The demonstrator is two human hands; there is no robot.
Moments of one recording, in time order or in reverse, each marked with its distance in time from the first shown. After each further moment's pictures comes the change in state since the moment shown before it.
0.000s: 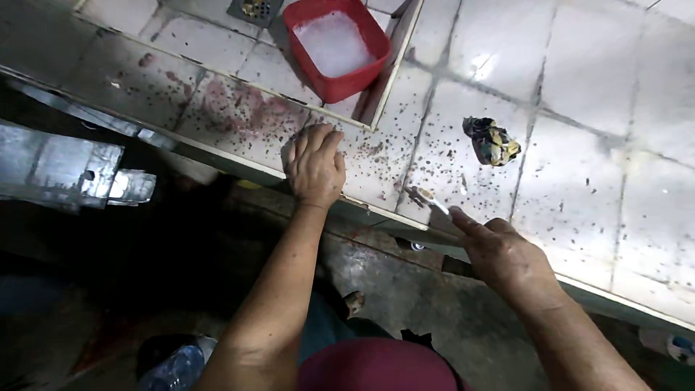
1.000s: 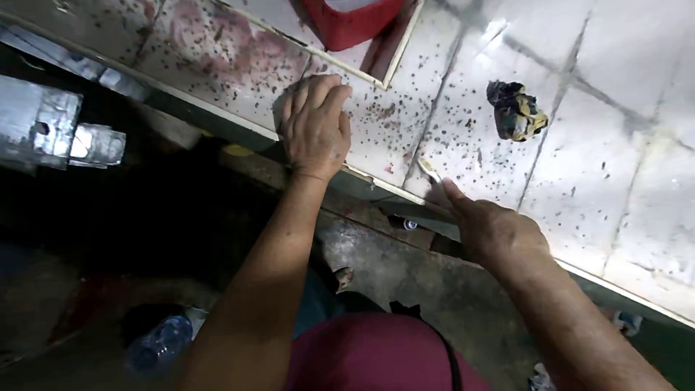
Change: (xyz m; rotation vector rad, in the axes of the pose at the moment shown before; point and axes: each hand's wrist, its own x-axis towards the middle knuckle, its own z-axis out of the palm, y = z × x) left_hand -0.001 -0.001 0.001 -0.053 0.016 0.019; right_hand 0.015 -0.032 -0.009 -0.125 -0.267 0.097
